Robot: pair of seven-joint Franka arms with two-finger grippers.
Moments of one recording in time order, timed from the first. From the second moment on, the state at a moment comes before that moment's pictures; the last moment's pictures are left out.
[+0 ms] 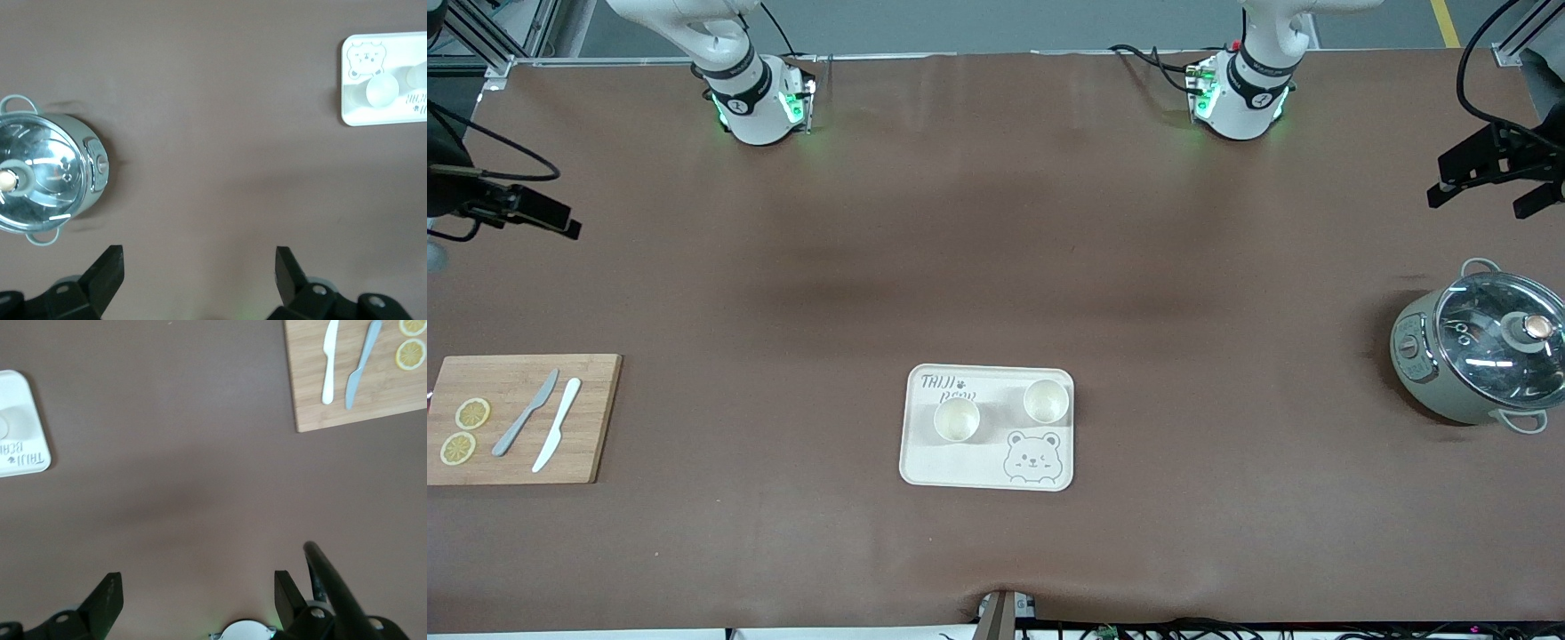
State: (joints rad) left arm -0.09 0.02 0.07 -1.41 -0.08 1.45 0.10; right arm 0.04 0.06 -0.08 -1.47 0.02 1.40 0.14
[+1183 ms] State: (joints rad) left arm -0.08 0.04 0.07 -1.40 -0.05 1.52 0.10; right arm 0.00 0.06 -0.07 -1.50 -0.02 1.45 -0.03
